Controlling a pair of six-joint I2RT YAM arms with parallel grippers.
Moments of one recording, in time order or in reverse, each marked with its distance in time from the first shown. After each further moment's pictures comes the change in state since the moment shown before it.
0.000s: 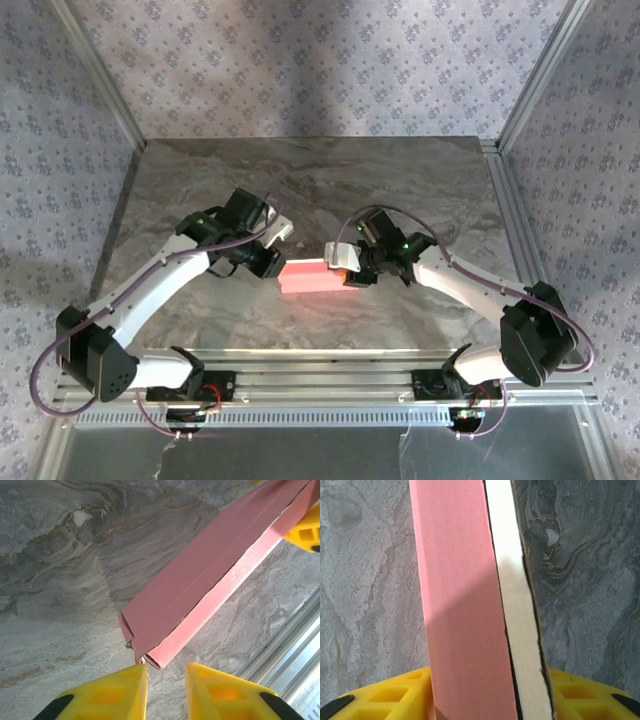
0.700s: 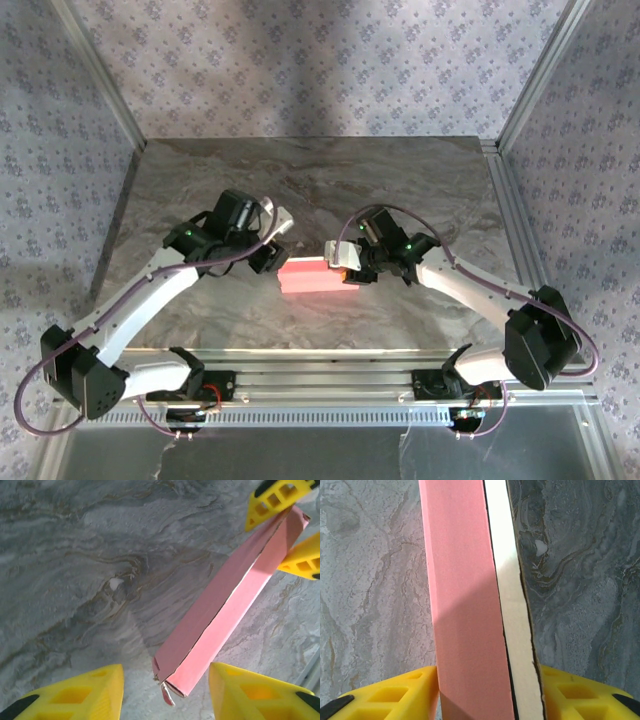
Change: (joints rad) left arm 0.000 -0.106 -0.036 0.163 -0.050 0.119; right arm 0.000 -0.024 0.000 0.016 0.000 -0.023
